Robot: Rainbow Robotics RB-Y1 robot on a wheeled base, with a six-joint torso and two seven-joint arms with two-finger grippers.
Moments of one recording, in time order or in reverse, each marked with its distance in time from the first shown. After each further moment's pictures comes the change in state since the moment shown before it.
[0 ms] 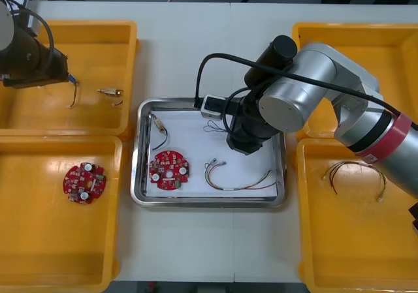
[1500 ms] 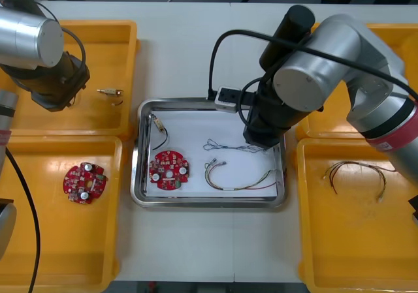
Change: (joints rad) right arm -0.001 0.001 -0.158 -0.086 -0.030 0.275 0.018; left arm -0.009 -0.197 0.003 0.001 -0.262 0.087 0.824
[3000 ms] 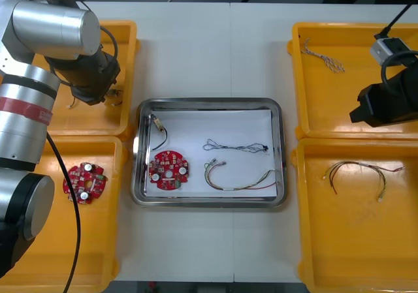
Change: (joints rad) right arm 0.324 -0.207 -0.612 -0.311 -0.065 0.256 -0.721; left arm -0.161 -0.132 0.016 0.312 -0.044 -0.133 0.044
